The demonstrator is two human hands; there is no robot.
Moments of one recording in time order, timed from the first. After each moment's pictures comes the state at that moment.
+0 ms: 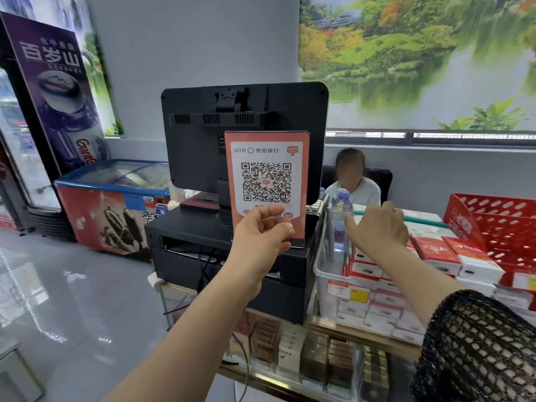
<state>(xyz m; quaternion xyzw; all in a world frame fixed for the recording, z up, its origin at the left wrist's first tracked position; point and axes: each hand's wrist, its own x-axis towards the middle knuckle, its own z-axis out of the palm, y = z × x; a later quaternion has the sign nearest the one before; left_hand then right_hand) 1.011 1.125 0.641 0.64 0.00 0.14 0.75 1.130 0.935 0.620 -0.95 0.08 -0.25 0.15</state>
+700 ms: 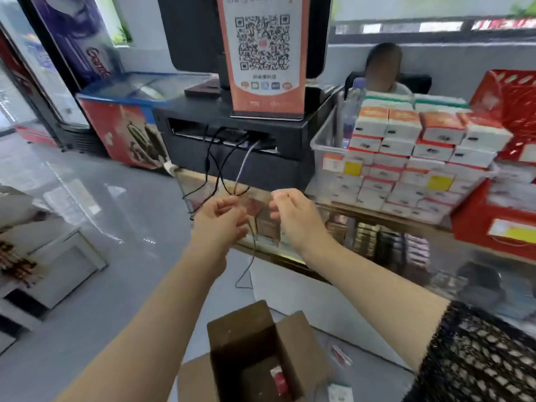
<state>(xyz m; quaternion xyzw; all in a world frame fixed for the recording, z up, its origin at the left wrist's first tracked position) 0.900 1.124 0.502 0.64 0.23 0.15 0.72 0.950 1.006 0.496 -0.78 -0.11 0.06 0.61</state>
